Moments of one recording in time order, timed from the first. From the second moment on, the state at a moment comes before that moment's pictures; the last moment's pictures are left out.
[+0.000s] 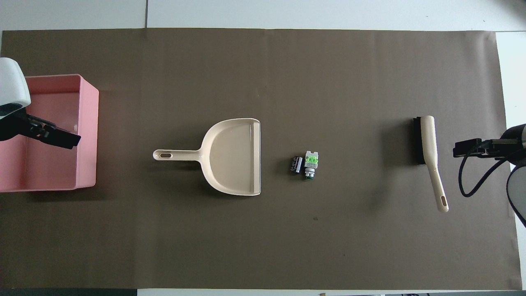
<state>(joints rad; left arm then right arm) -0.08 -0.06 -0.06 -1.69 0.00 1.61 0.44 -0.16 -0.18 0.01 -2.11 -0.02 1.89 -0.05</state>
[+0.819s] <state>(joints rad) -0.36 0.03 -0.06 -1.93 0.12 1.85 0.92 -0.21 -0.12 0.00 -2.41 0.00 2.20 -0.15</state>
